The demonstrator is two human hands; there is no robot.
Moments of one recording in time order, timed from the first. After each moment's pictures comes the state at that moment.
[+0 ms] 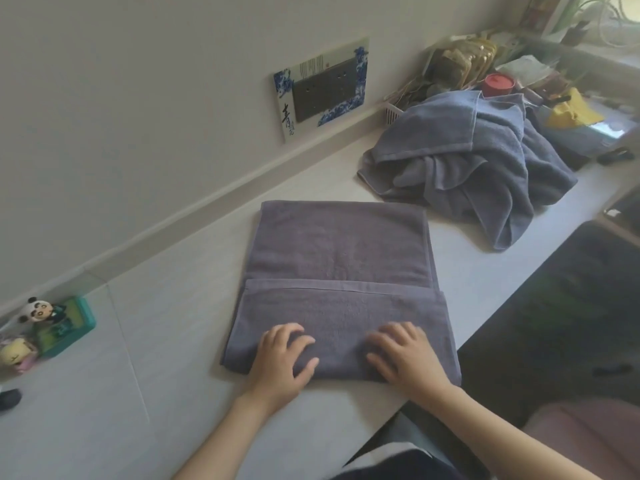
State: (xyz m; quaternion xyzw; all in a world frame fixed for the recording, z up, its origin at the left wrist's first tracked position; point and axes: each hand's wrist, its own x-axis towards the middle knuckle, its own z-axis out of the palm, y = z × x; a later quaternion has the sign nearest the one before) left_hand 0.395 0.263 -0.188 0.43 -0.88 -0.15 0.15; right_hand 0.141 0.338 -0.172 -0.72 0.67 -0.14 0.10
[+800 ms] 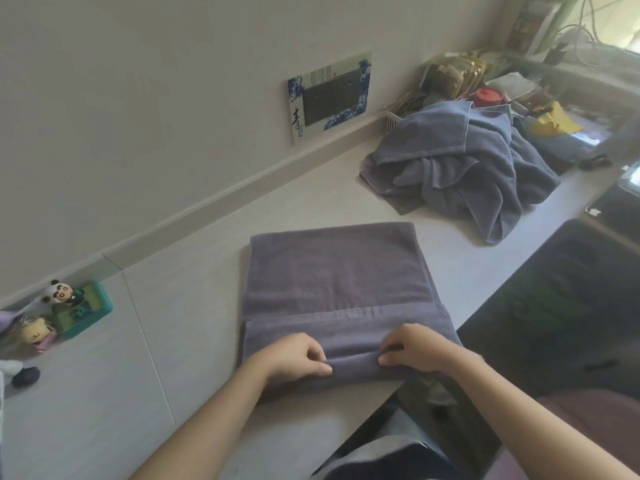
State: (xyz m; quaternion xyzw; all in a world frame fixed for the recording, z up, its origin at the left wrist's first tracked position) left_hand 0.392 0.266 -0.123 0.41 -0.77 -0.45 -0.16; right_hand 0.149 0.338 -0.113 -0.68 0.63 0.03 0.38
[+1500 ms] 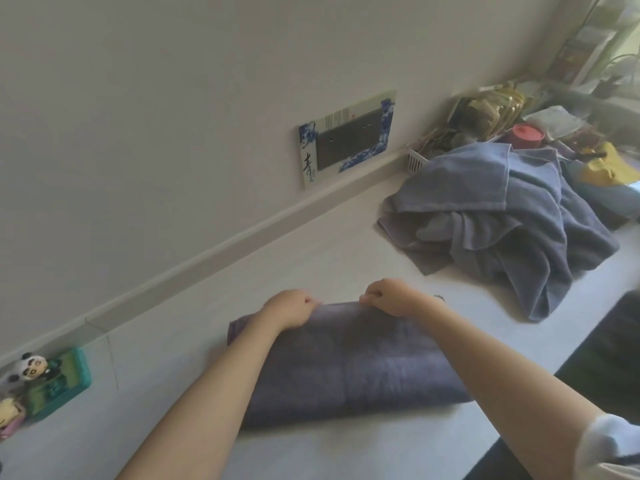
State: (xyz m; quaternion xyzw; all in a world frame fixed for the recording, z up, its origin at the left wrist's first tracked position) left_hand 0.331 0.065 -0.095 0.53 -0.78 -0.32 -0.14; right_hand 0.113 0.102 -0.109 -0.66 0.67 0.02 0.33
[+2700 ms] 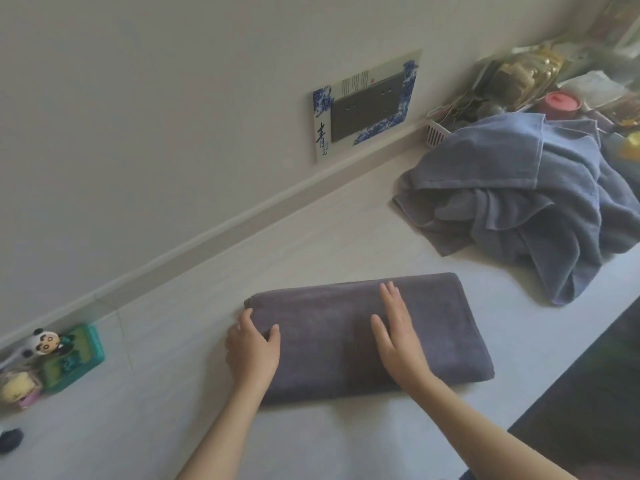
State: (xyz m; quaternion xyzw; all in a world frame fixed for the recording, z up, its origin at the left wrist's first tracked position) left_hand 0.405 0.147 -0.154 0.80 -0.55 -0.22 0.11; right_hand 0.183 0.205 -0.154 -0.53 0.71 -0.35 0.31
